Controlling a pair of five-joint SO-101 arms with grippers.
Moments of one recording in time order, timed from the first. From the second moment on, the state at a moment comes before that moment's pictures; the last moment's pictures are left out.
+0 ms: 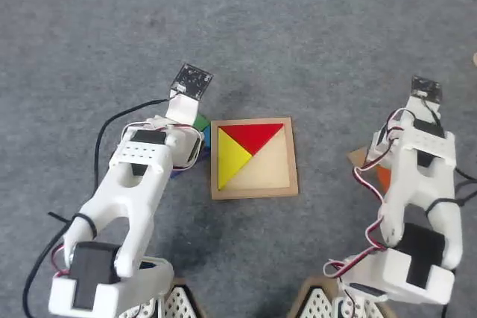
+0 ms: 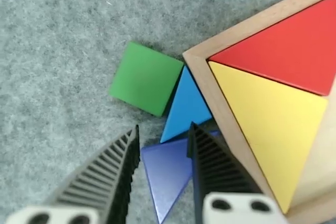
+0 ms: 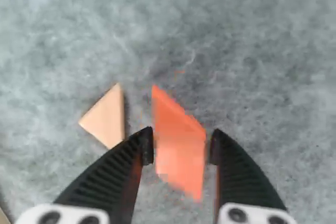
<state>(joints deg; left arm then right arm) 0.4 -10.7 48.7 39.7 -12.8 16.8 -3.1 33.8 54.5 0.3</state>
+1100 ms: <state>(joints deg) 0.4 -10.7 48.7 39.7 -12.8 1.2 7.0 29.2 59.1 11.4</state>
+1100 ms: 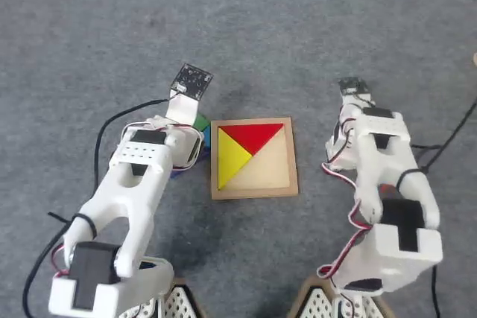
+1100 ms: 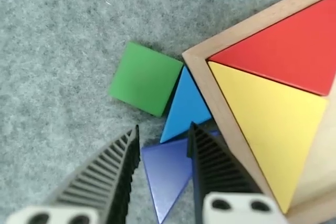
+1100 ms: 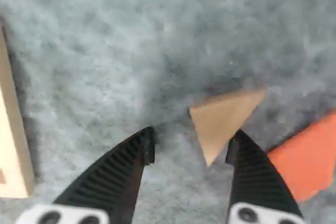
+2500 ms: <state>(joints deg) 0.5 -10.7 48.7 39.7 -12.8 24.0 4.5 34.0 53.1 11.3</state>
